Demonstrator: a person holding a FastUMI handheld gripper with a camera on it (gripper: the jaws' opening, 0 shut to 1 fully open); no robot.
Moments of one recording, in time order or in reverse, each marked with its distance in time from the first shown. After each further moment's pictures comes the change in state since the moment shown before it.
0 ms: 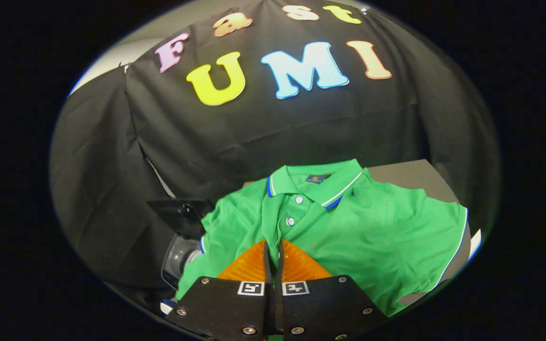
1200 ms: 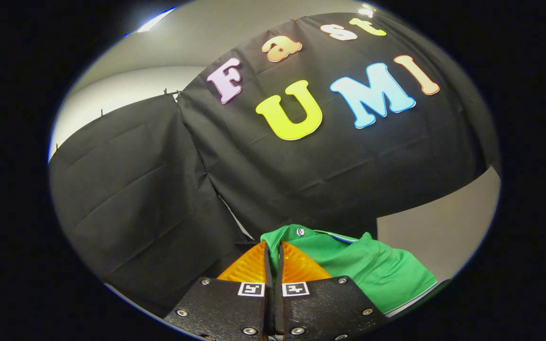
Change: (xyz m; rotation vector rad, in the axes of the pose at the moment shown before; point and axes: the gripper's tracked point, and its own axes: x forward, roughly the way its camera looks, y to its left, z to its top) arm 0.014 0.240 0.030 0.043 -0.187 0.348
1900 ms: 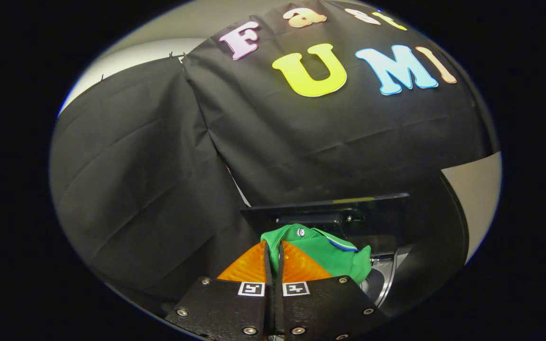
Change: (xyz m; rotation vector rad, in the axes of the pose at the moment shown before) arm 0.103 0.051 -0.133 -0.092 0.163 -0.061
